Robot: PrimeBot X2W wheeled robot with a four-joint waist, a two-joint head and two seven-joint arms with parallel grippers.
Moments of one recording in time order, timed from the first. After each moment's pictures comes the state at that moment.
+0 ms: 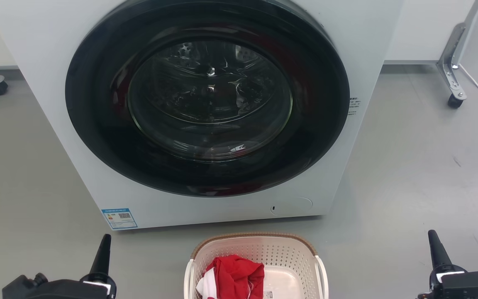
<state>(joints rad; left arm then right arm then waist) -0.04 0.07 0.01 0.25 -1.31 -0.06 0.05 -0.05 -0.08 -0.05 0.26 1.30 0.06 0.04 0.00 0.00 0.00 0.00</state>
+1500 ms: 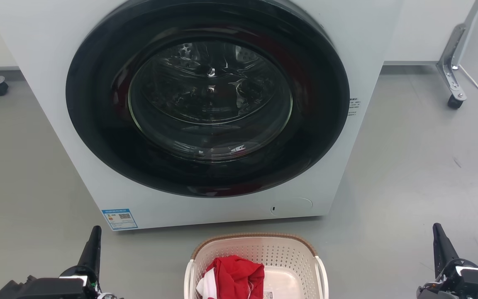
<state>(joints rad) -0.08 0.04 0.09 0.29 -1.60 -0.12 0.11 -0.09 -0.04 -0.13 0.30 1.60 0.12 0.11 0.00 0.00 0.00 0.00</state>
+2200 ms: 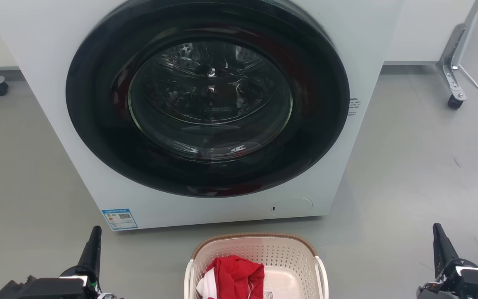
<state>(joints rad) -0.08 0.04 0.09 0.29 -1.60 -0.12 0.11 -0.09 -0.04 -0.13 0.30 1.60 0.12 0.11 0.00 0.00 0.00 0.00</state>
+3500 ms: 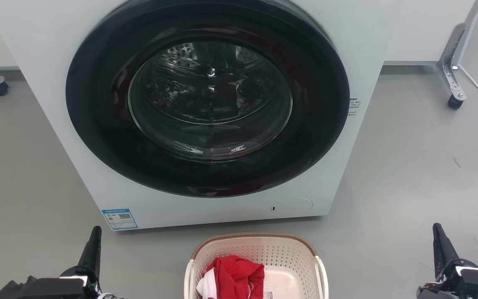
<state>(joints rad) -0.08 0.04 0.09 0.30 -1.60 -0.12 0.11 -0.09 -0.04 -0.13 0.30 1.60 0.12 0.11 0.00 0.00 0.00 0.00</state>
